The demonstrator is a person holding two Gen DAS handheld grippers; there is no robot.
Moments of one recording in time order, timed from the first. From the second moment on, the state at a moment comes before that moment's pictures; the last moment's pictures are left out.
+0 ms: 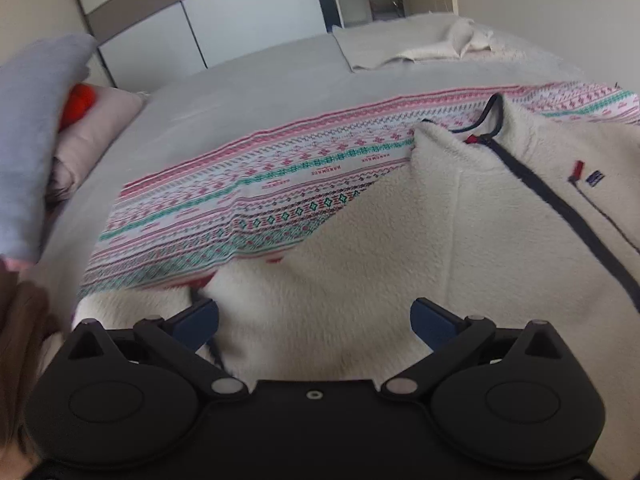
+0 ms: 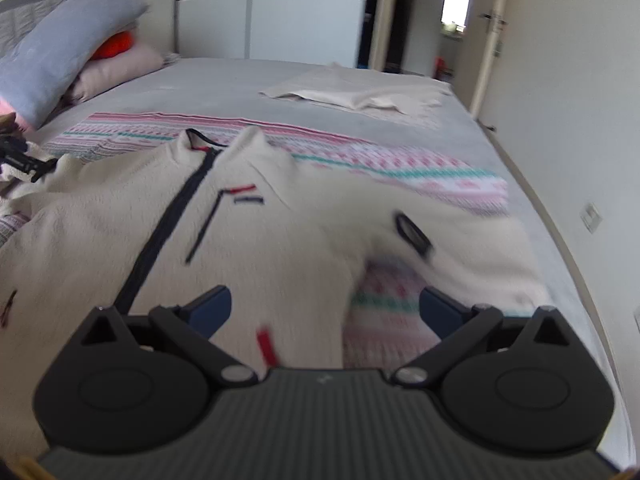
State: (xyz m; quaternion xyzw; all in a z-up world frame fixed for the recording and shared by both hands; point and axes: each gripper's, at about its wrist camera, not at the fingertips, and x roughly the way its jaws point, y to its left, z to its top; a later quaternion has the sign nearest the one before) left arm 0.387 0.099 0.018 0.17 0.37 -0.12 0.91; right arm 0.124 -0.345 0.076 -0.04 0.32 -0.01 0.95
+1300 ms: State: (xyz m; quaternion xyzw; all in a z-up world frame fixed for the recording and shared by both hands) left arm 0.529 0.090 0.041 -0.07 0.24 -0.05 0.97; right arm 0.400 -0.353 0.006 -0.10 0.21 -0.17 0.96
